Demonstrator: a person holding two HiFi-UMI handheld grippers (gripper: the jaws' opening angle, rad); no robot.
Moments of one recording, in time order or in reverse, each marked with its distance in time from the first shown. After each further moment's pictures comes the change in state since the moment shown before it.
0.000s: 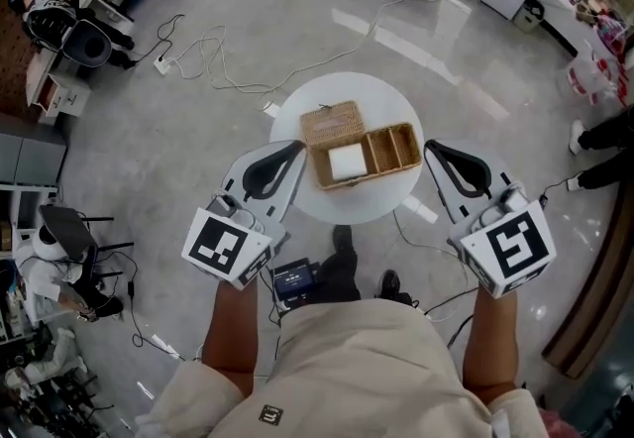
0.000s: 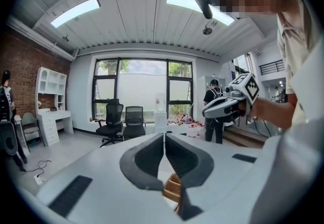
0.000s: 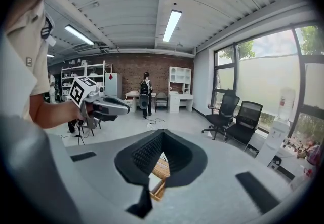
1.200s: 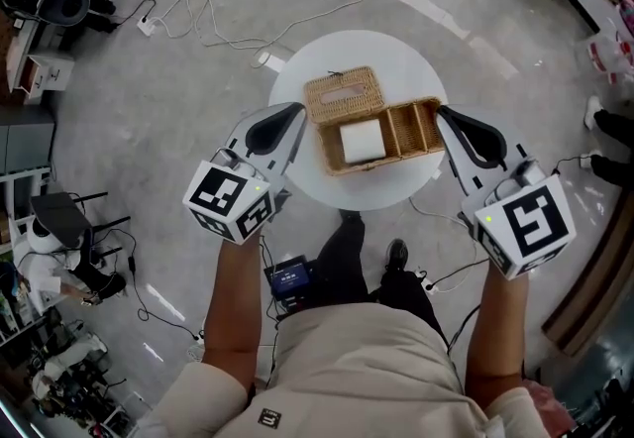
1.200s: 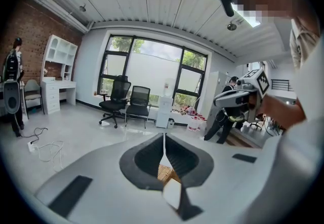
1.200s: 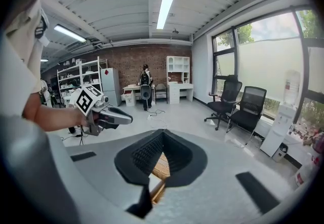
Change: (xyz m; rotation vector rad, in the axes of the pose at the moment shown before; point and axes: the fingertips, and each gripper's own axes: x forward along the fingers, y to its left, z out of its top) left arm 0.062 0.102 -0.148 -0.199 0.133 -0.012; right arm 0.121 -0.025 -0.059 0.040 0.091 0.017
